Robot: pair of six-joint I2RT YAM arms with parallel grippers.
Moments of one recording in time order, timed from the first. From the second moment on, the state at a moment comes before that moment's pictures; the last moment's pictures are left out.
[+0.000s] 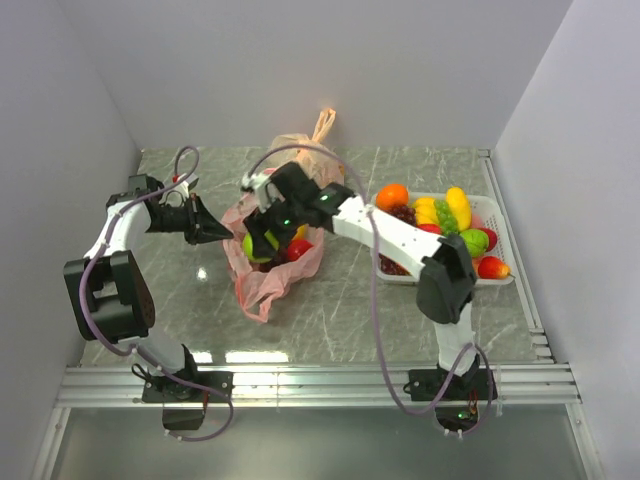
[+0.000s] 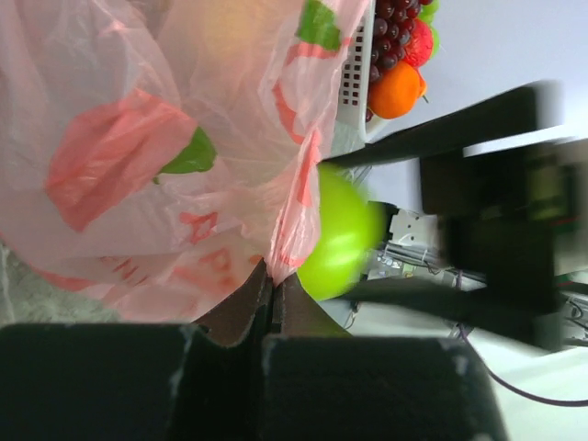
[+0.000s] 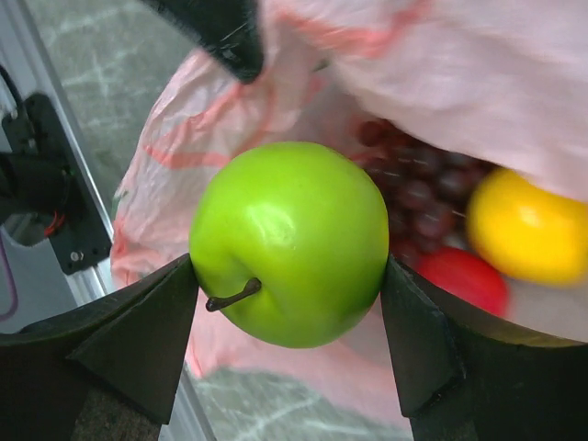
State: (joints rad) left arm 0.22 1.61 1.20 -0.90 1.12 -0.08; right arm 0.86 1.96 1.83 -0.65 -0.38 0.01
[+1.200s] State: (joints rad) left arm 0.22 1.52 1.09 -0.88 1.08 -0.03; right arm 0.43 1.50 1.71 -0.91 -0.24 -0.16
